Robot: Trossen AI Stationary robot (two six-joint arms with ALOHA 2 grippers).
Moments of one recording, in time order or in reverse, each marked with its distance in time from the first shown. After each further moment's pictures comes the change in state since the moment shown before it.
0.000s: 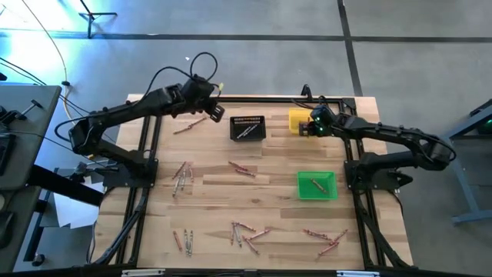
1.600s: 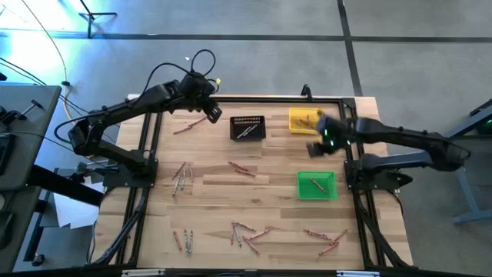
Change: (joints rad) left arm 0.054 0.000 0.000 -0.014 0.171 0.109; right arm 0.300 -0.186 0.189 -0.574 -0.285 0.146
